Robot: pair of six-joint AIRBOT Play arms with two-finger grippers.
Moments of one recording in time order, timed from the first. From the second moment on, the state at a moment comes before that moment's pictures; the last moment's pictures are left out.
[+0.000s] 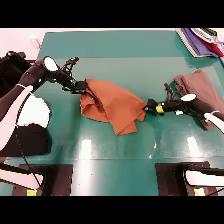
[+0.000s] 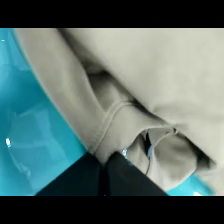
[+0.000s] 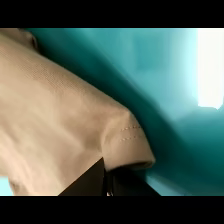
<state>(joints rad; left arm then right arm) -0.21 -1.59 1.44 1.15 -1.15 -1.46 0.02 -1.41 0.77 -0.55 0.83 1.19</state>
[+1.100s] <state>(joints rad) -0.18 -0.86 1.97 1.45 -1.21 -1.43 -0.56 -0.77 1.65 -0.83 1.29 1.29</state>
